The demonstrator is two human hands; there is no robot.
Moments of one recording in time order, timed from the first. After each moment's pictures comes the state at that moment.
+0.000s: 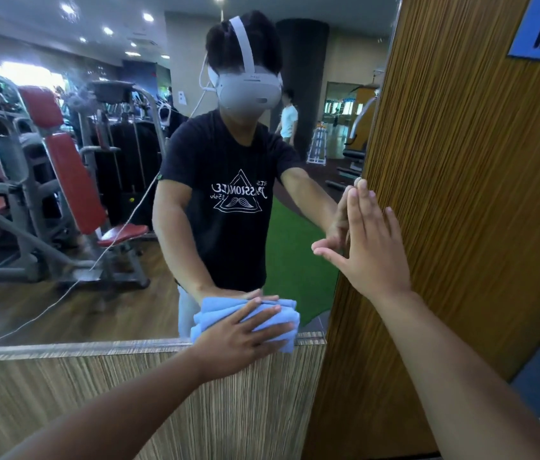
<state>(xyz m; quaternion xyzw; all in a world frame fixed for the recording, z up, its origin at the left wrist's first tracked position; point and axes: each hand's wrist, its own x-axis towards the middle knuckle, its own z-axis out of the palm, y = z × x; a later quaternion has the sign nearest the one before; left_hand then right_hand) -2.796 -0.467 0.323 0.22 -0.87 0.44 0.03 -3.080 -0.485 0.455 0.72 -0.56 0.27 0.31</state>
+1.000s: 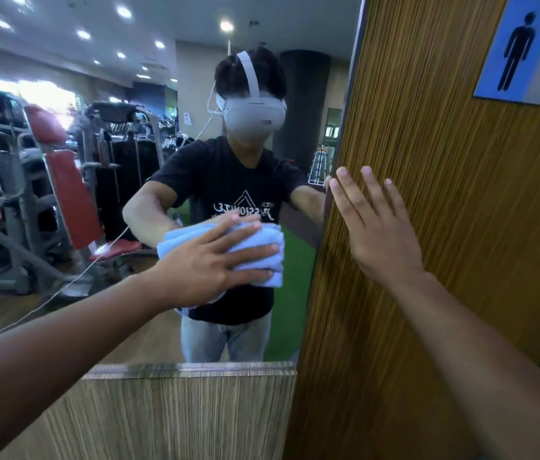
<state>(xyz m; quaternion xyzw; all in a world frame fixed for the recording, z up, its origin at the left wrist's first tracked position) -2.804 -0.485 0.500 0.18 -0.86 0.45 0.16 -3.136 -0.502 0.530 0.72 -0.41 0.28 0.49</state>
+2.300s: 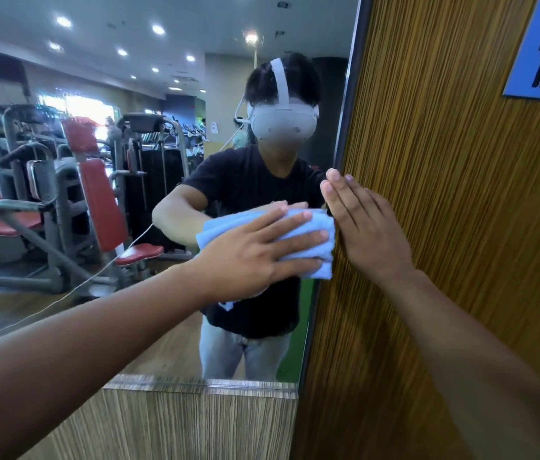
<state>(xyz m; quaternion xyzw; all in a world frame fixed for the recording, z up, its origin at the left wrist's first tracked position) -2.877 -0.497 0.532 0.17 -0.84 0.47 0.21 -3.133 -0.554 0.534 0.77 -0.25 0.38 0.43</state>
